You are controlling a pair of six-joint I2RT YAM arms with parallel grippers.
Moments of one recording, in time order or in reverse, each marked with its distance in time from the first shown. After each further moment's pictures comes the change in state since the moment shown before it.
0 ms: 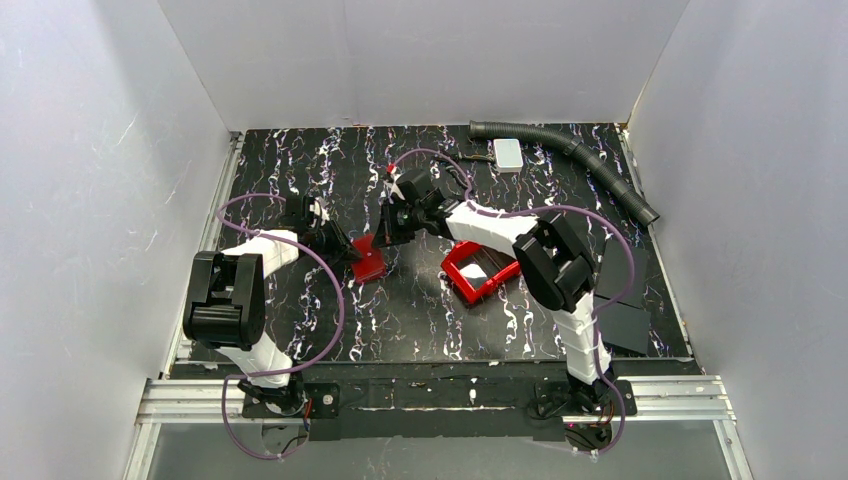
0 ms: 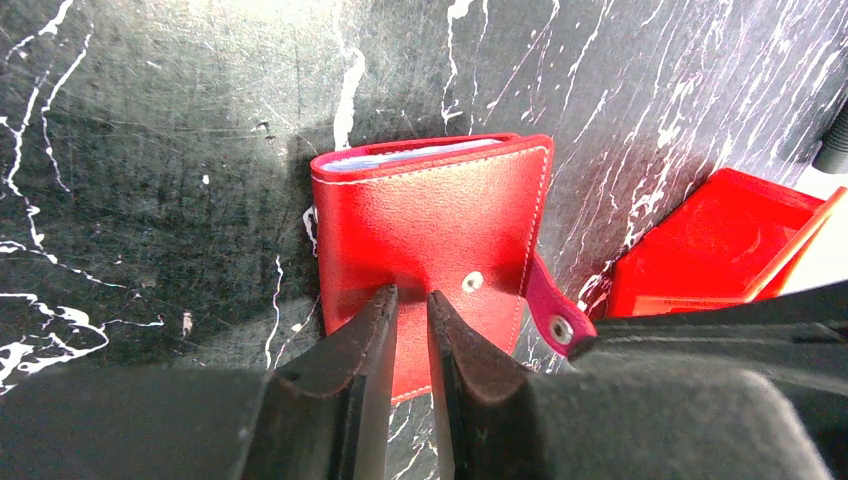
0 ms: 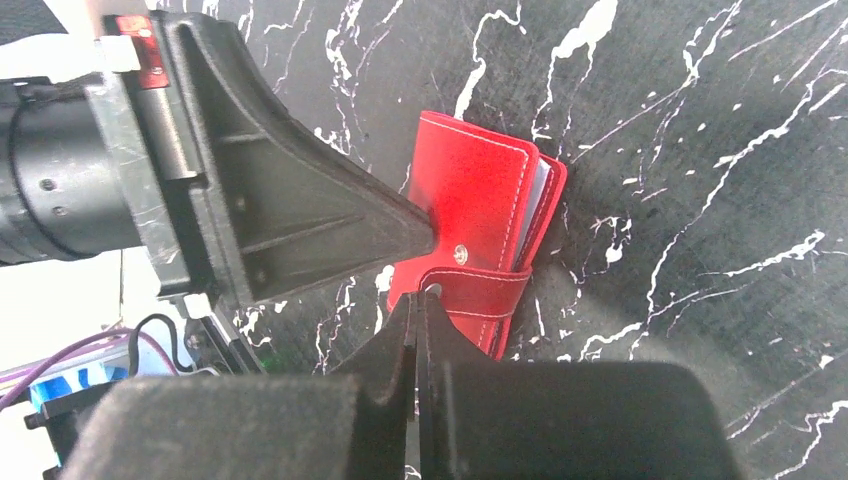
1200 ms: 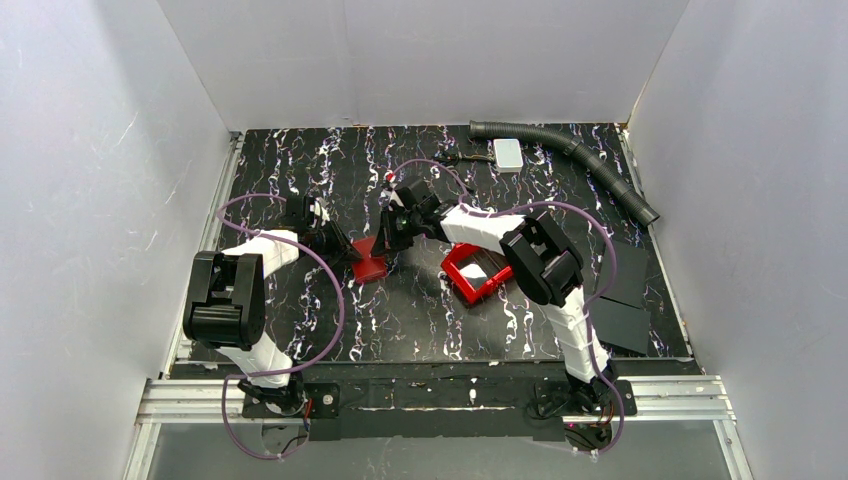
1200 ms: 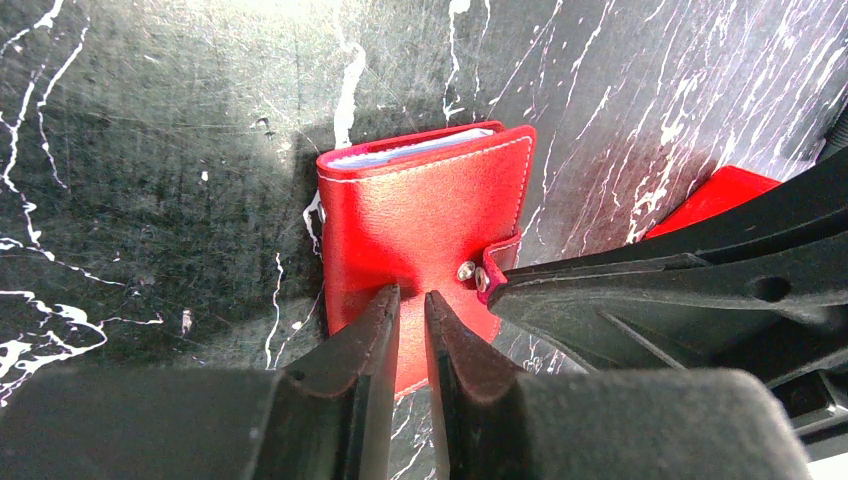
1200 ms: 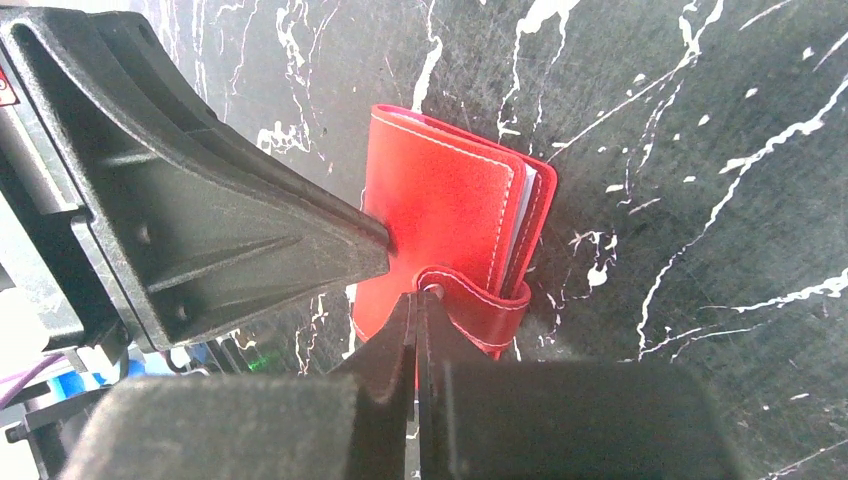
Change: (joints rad) left arm -0.002 0.000 0.000 -0.006 -0.001 0.003; right arm -0.016 0.098 0.010 0.040 -0.058 0.035
